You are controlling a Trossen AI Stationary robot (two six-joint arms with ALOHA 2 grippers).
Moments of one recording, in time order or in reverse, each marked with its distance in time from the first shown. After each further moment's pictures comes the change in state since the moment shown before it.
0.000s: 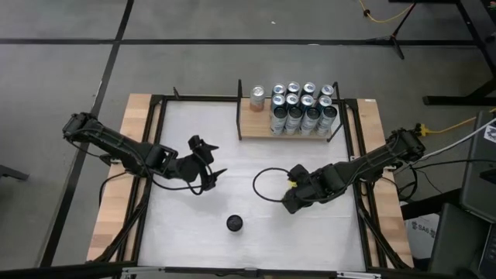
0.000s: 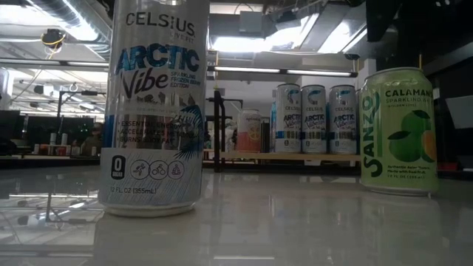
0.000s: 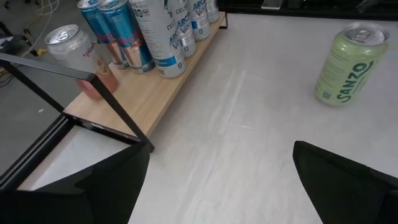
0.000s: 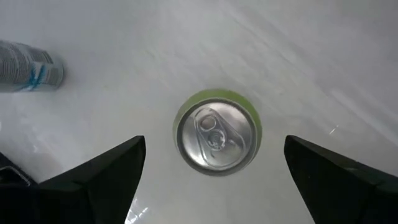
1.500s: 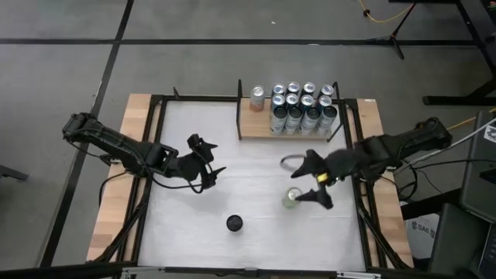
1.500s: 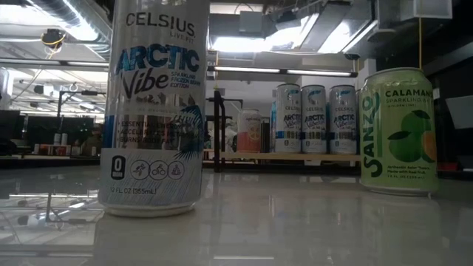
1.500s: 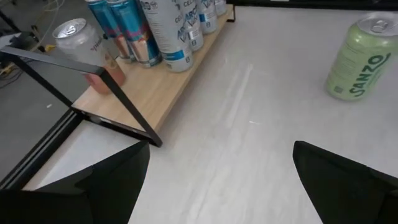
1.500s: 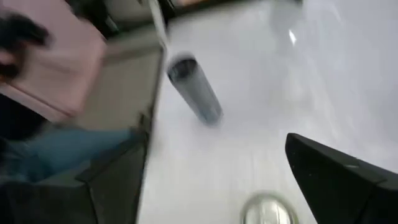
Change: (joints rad) left arm 0.016 -0.001 0.001 -0.032 -0.003 -0.002; right arm -0.080 -0.442 -0.205 0.535 -0.168 -0.852
